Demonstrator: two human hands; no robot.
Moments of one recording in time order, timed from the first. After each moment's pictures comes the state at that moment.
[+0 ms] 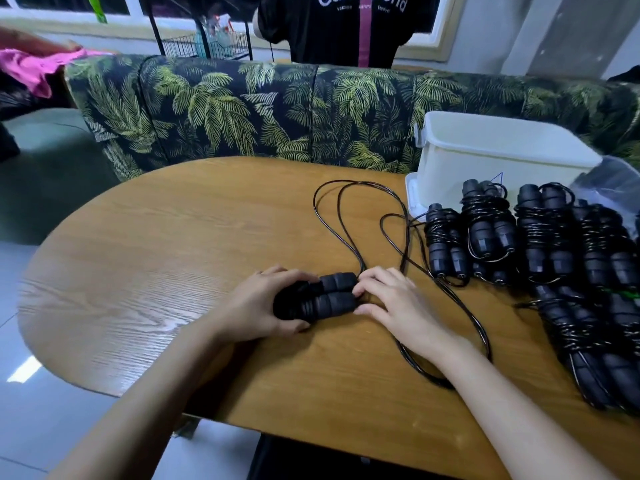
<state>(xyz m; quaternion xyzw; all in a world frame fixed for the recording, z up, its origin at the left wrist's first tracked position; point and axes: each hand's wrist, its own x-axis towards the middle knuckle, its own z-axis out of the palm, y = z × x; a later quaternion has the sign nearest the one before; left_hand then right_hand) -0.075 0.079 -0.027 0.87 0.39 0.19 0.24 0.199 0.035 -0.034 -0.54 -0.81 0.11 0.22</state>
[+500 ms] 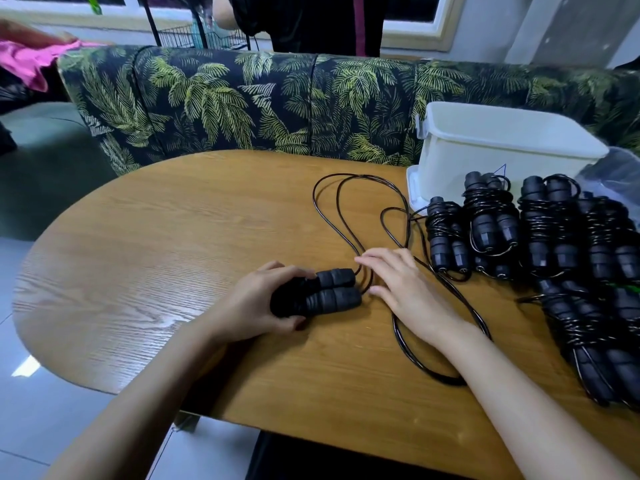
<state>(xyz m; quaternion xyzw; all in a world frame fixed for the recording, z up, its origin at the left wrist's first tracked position) -0.076 0.075 -0.029 0.87 0.37 0.22 0.25 0.208 0.044 -0.029 -0.54 -0.81 0.08 0.21</state>
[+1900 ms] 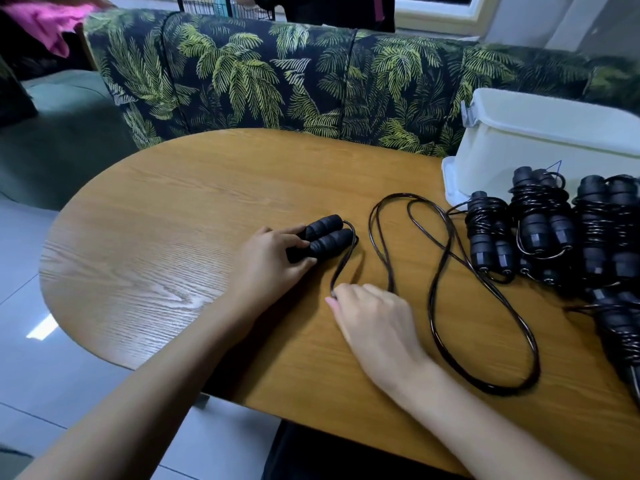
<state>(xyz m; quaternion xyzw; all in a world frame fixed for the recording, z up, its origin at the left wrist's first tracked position) -0.079 0.090 -0.027 0.75 0.57 0.32 0.11 0.094 0.010 -0.038 -0.51 -0.80 -0.19 0.26</state>
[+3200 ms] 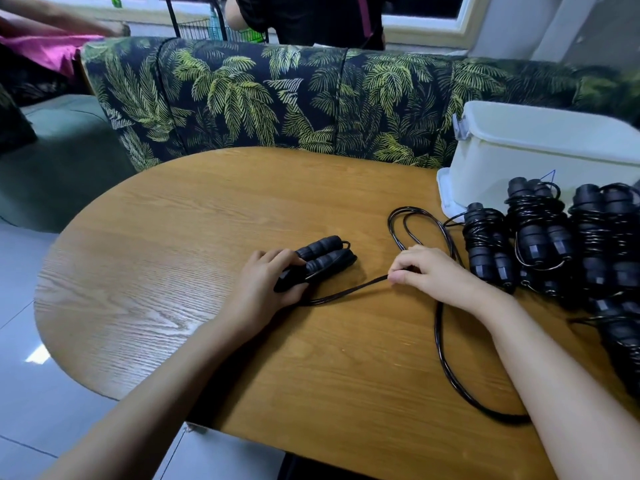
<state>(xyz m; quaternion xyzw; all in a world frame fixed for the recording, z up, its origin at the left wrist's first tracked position) -0.092 0.093 -0.041 0.80 0.49 0.32 0.15 0.210 0.105 -0.013 -0.55 -0.79 0.25 0.13</state>
